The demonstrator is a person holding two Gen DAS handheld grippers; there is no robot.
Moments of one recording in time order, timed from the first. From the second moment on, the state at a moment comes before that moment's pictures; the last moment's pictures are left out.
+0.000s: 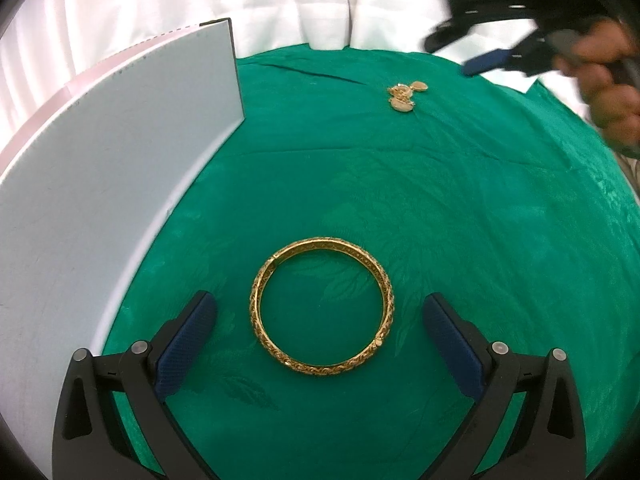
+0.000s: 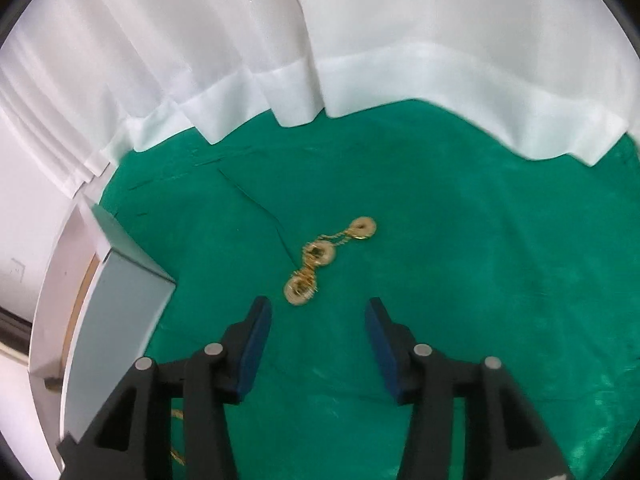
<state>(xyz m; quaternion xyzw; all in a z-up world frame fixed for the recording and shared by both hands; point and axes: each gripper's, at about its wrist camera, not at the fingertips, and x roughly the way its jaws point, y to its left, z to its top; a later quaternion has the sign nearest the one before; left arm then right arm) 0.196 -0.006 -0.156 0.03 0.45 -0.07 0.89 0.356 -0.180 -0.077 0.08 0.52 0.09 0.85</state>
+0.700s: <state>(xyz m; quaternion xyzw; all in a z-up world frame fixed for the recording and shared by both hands) 0.182 -0.003 -0.146 0.04 0.46 -0.09 0.88 0.329 -0.182 -0.042 0.07 0.46 0.11 0.88</state>
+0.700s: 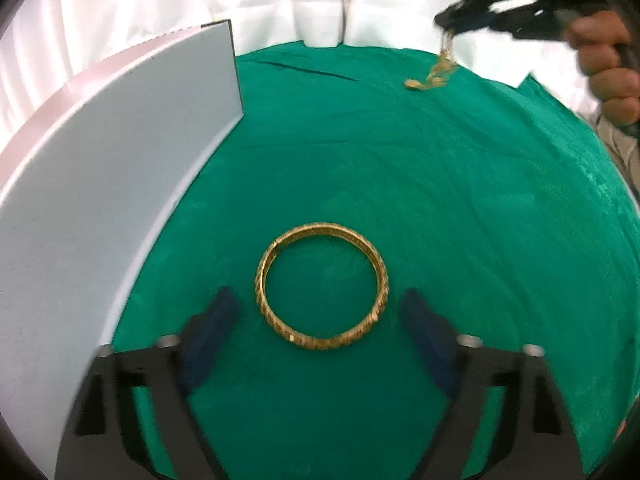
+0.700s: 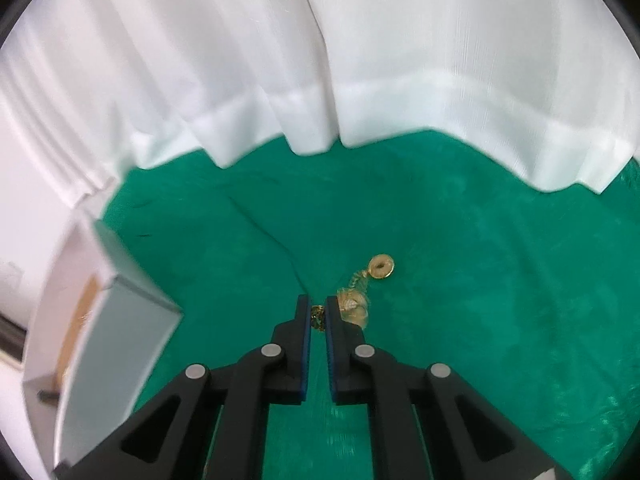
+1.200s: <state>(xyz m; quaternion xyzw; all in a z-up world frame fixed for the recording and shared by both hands) 0.158 0.001 -0.117 0.02 0.42 -0.12 0.90 0.217 -0.207 0.032 0.06 0.40 0.18 0.90</state>
